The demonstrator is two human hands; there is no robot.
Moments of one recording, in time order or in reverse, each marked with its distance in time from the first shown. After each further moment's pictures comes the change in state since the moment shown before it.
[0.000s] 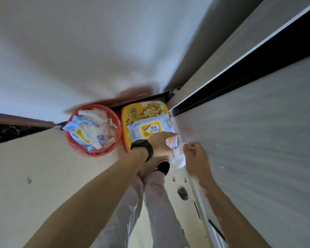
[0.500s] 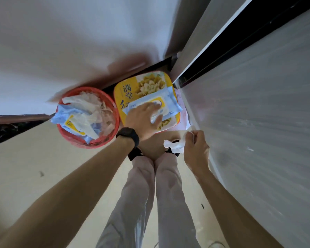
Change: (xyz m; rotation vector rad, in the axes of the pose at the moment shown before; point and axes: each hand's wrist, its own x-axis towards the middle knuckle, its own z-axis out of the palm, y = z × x) left_hand 0.088 -0.109 0.026 0.311 0.495 0.110; right_hand 0.054 0.080 0.076 0.085 0.144 0.133
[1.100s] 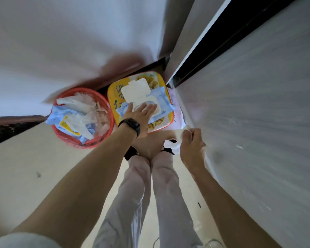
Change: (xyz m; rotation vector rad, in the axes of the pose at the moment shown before) left_hand 0.019 0.005 0.006 0.552 -0.478 0.088; right_hand 0.002 -0.003 -0.015 0.019 0.025 0.001
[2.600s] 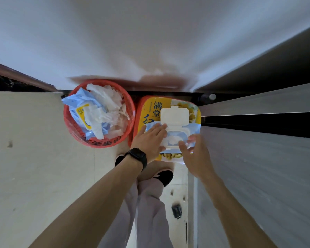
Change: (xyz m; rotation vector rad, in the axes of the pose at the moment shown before) left_hand -0.017 -0.049 0.052 -0.621 0.350 -0.203; right_hand 0.080 -0.057 0.090 -0.467 -0.447 -0.495
